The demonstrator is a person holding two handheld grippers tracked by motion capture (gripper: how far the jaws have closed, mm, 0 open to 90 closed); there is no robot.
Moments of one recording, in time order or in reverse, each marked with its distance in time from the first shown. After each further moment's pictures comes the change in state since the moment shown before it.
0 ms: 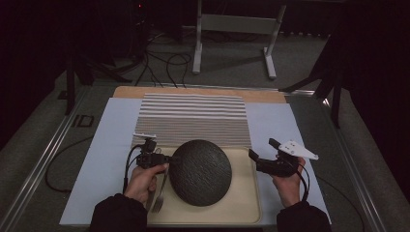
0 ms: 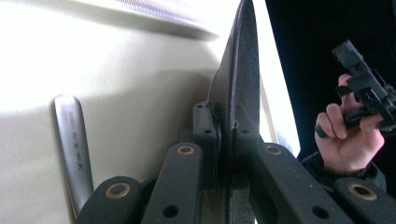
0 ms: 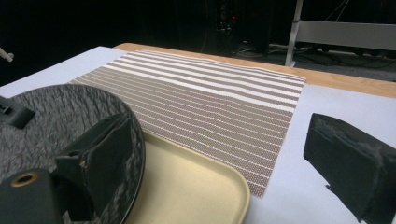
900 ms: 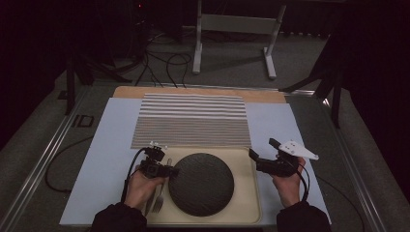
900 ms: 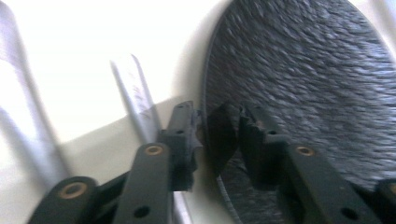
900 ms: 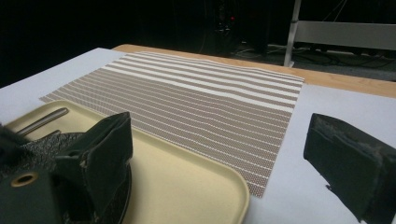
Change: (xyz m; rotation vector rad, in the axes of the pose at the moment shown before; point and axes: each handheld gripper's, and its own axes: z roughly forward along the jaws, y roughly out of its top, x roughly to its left) left arm -0.023 -0.018 0.007 0.104 0.435 0.371; right arm 0.000 0.000 0.000 -0.002 -0.006 0.004
